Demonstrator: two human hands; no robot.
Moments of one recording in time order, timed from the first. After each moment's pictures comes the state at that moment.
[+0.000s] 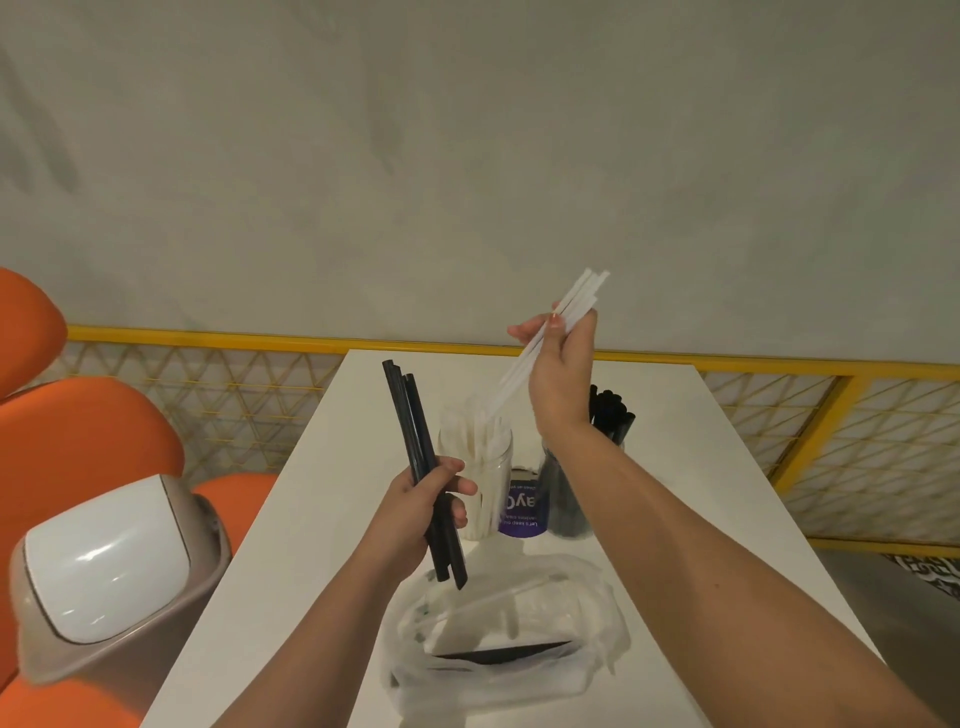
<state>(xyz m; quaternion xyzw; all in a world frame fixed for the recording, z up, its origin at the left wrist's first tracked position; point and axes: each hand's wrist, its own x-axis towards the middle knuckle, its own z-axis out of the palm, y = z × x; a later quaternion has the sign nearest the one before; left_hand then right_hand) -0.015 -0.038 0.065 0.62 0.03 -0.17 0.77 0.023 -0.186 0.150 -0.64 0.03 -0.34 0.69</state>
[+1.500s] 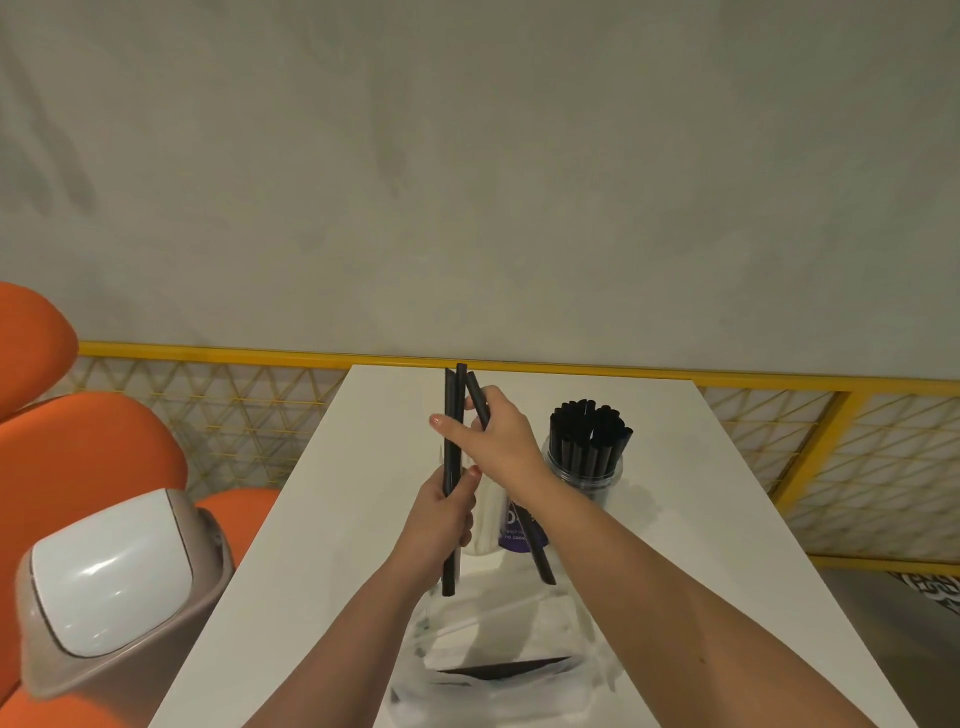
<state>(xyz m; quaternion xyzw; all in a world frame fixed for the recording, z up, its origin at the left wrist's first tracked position) -0.025 -0.058 0.075 0.71 -0.02 -0.14 0.69 -0.001 -0.151 0.128 -0.83 0.04 -0.07 0.55</state>
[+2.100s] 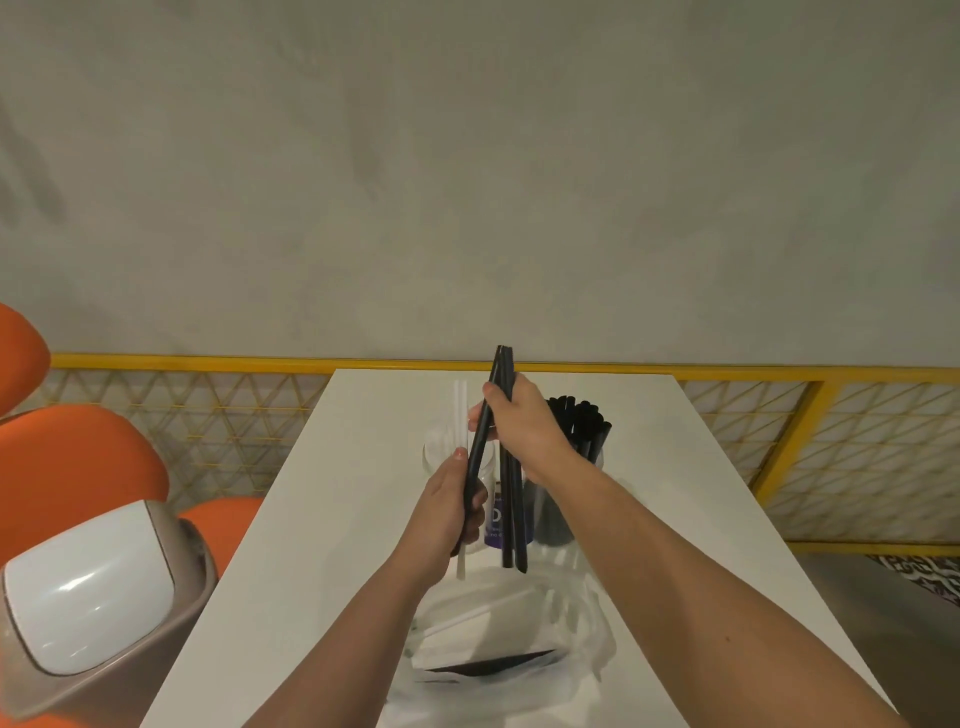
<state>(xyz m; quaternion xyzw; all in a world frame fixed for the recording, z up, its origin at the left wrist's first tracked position) -0.033 -0.077 0.089 0.69 -0.04 -0.18 0.70 -0.003 -0.183 0.143 -0.73 0.09 -0.07 0.67</state>
